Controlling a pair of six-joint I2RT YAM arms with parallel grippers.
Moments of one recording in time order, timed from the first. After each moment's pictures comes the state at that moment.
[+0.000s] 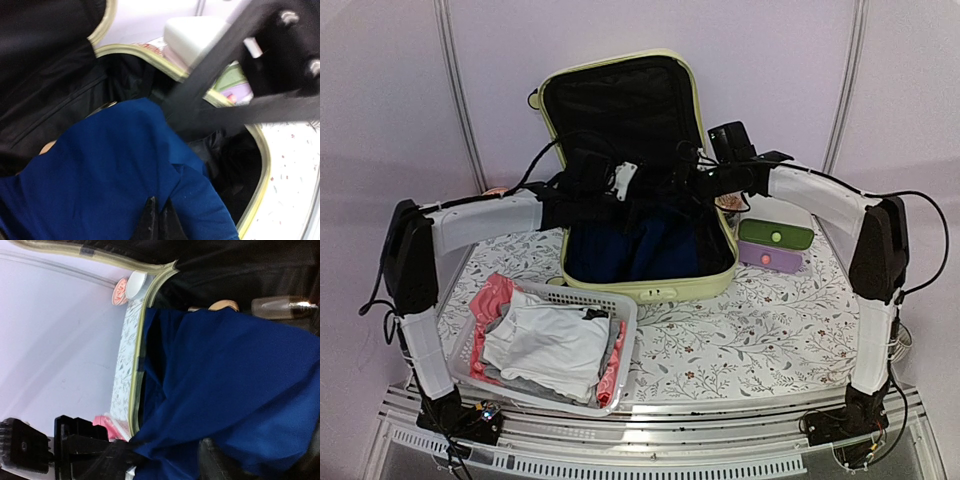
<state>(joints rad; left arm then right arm) -0.70 1.91 1.59 -0.19 0.12 -0.07 0.57 2.03 1.90 -0.46 -0.44 0.81</state>
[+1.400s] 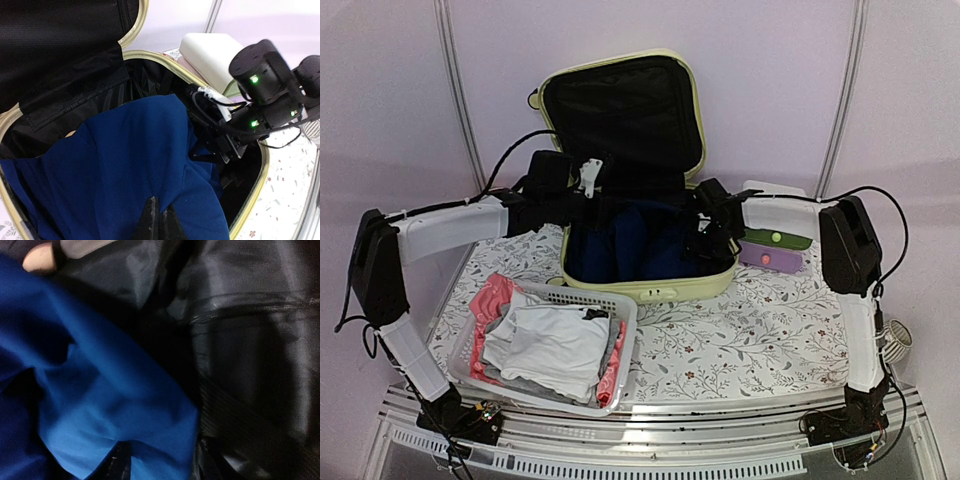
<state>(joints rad) -0.60 1.71 1.35 -0.09 0.18 -0.11 0.58 2.20 1.78 -0.66 -0.11 0.65</state>
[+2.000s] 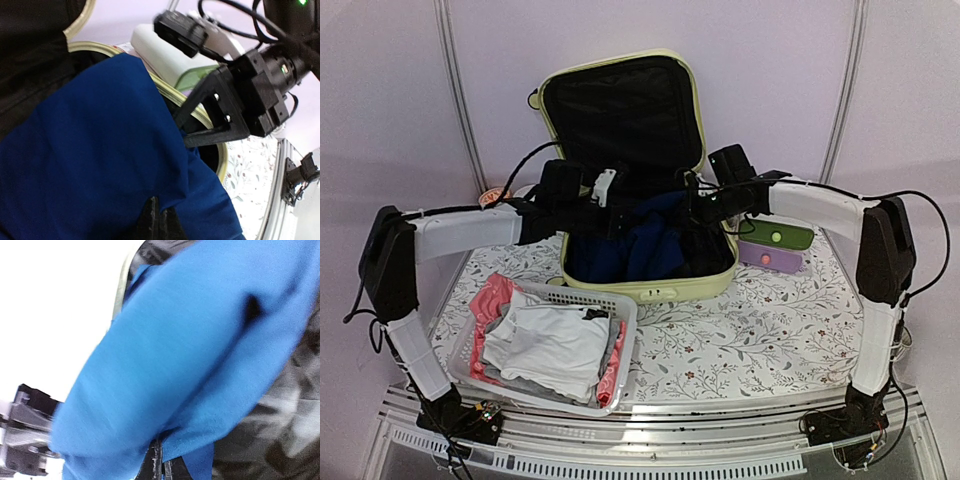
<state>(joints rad) -0.64 1.77 1.33 0.01 0.38 -0.20 0.58 1.98 1.70 -0.43 -0.48 0.71</state>
